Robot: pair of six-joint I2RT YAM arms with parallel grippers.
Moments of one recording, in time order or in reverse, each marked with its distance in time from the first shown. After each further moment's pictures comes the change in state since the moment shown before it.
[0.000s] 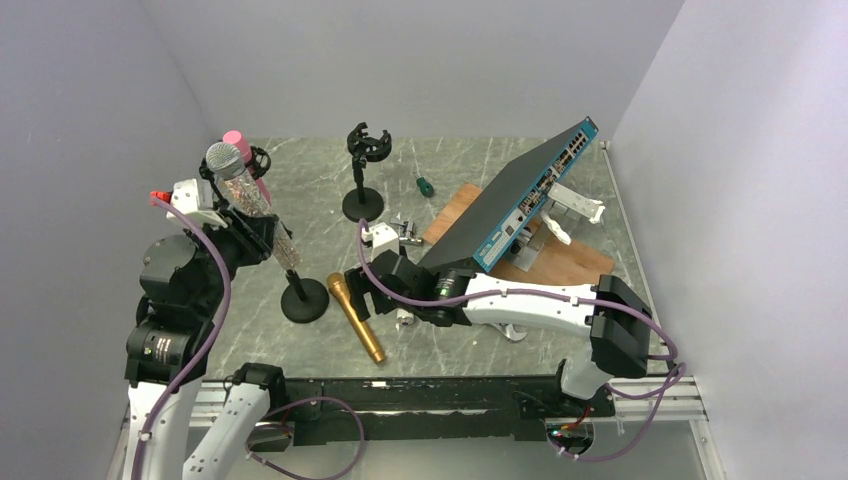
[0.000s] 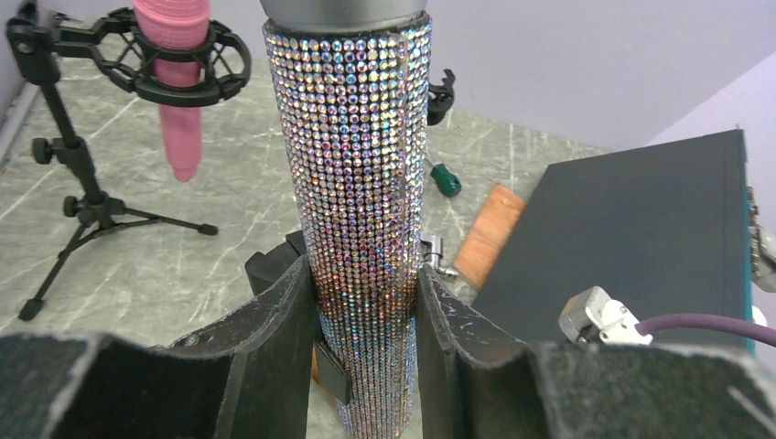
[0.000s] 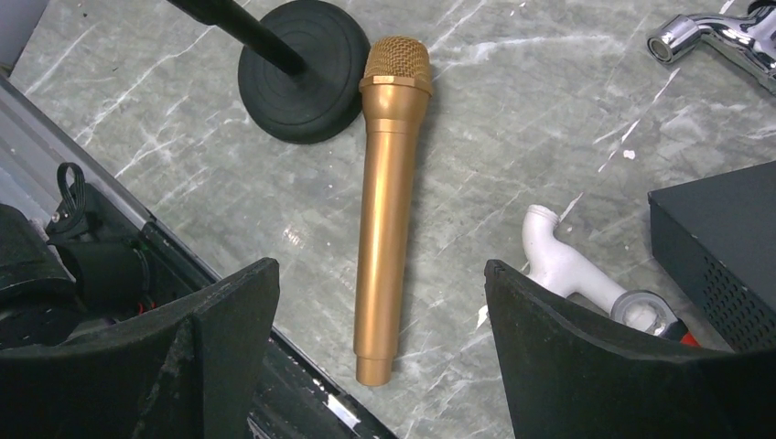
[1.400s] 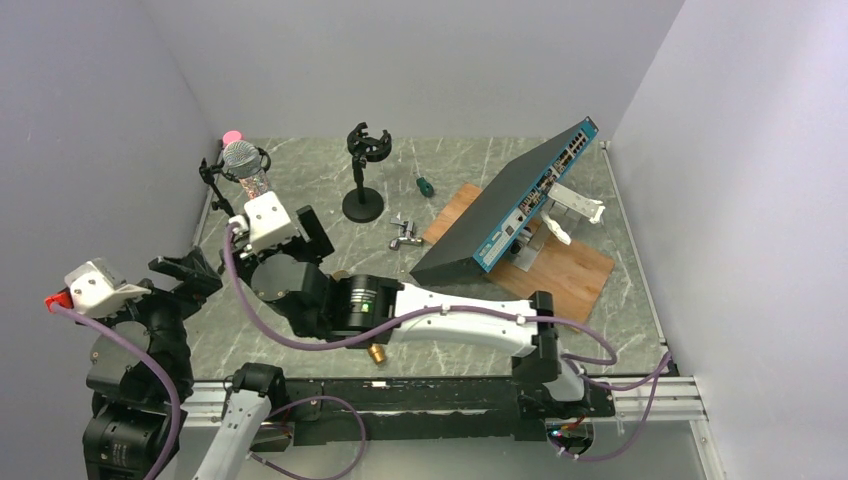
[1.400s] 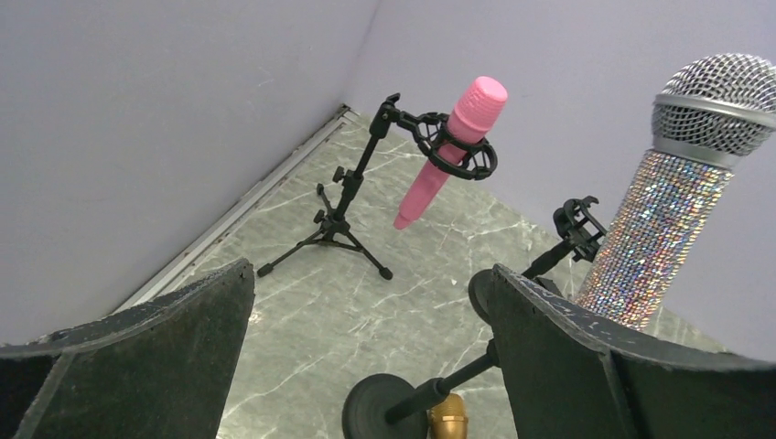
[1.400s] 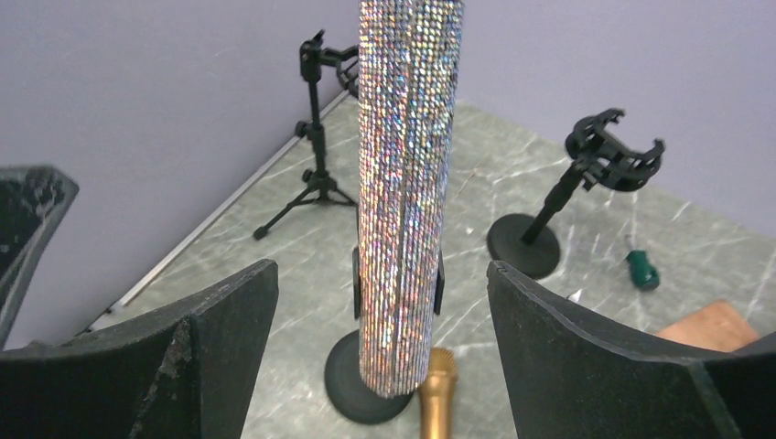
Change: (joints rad) left arm -0.010 -0.256 0.096 -0.229 -0.570 -0.020; right arm 0.279 0.443 1.050 -0.131 0.649 -0.437
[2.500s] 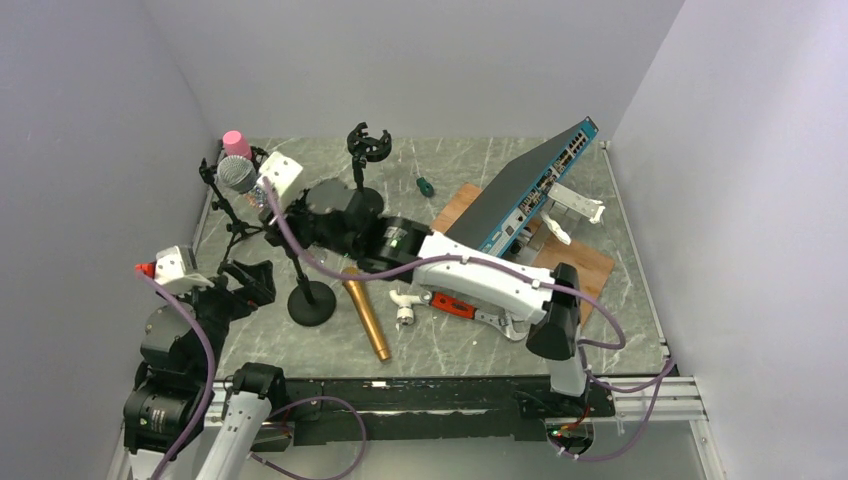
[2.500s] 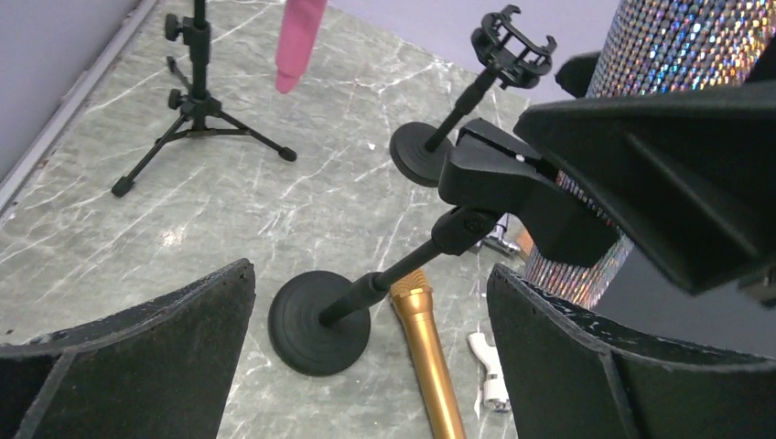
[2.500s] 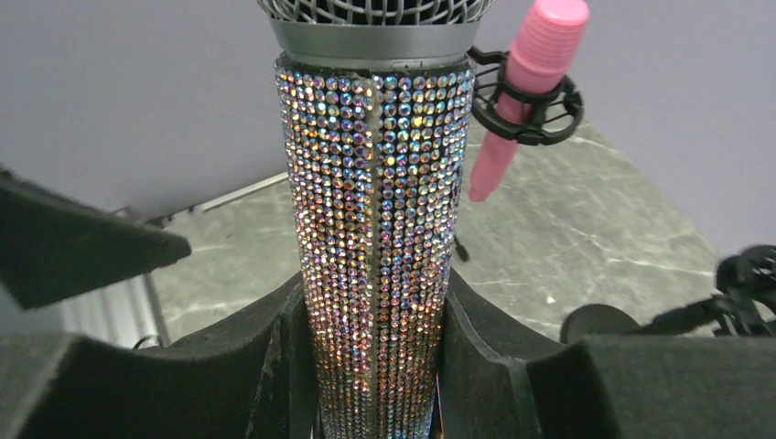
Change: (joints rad) left arm -0.015 -0.080 -0.268 0.018 0.353 -0.068; right arm -0.243 -0.057 -0.174 0.154 -0.685 -0.158
